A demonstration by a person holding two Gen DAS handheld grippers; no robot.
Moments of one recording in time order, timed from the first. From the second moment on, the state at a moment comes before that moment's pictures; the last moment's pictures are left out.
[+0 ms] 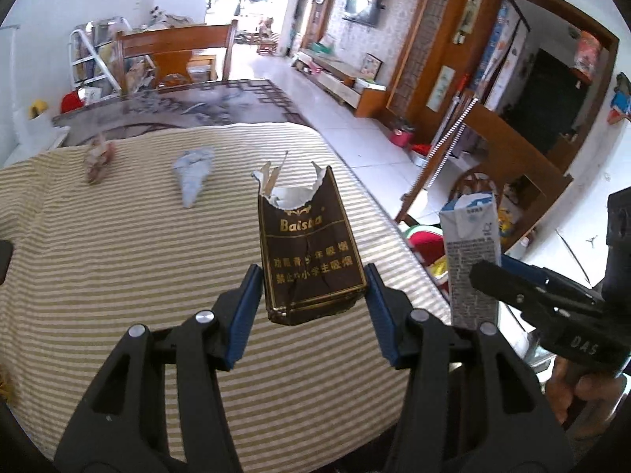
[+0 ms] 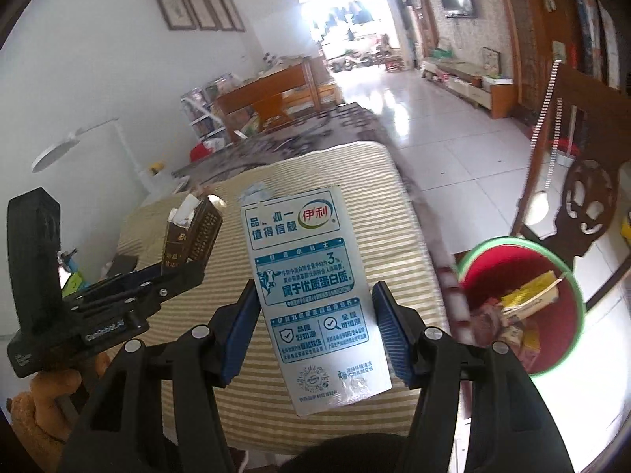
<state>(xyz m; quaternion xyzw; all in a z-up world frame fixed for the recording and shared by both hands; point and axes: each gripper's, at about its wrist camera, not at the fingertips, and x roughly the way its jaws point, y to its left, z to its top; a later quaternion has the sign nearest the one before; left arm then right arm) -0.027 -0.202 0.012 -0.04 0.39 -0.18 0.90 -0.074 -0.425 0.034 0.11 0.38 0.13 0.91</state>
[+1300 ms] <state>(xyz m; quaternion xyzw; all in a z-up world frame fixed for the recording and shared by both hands) 0.043 -0.404 -0.034 0.04 0.45 -0.40 0.80 -0.064 -0.598 -0.028 0.24 0.36 -0.09 0.90</state>
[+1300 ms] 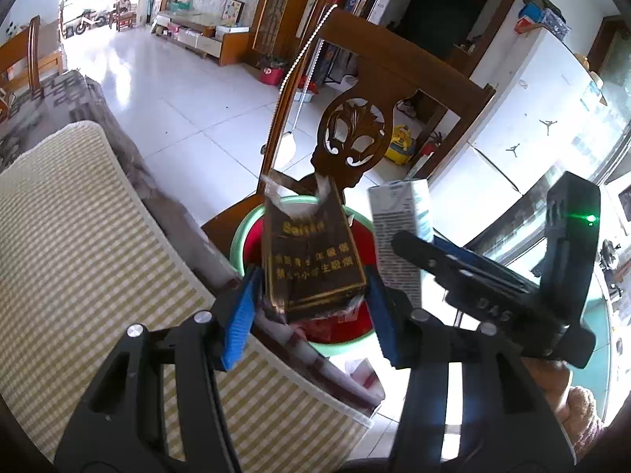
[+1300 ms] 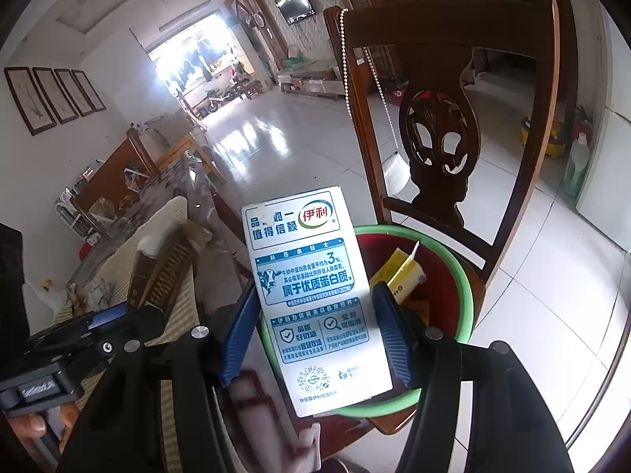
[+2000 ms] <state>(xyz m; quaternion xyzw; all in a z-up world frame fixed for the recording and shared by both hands) 0.109 -0.269 -0.055 0.00 0.41 -0.18 0.89 -0.060 -0.595 -0.048 0.25 0.38 -0.08 0.89</state>
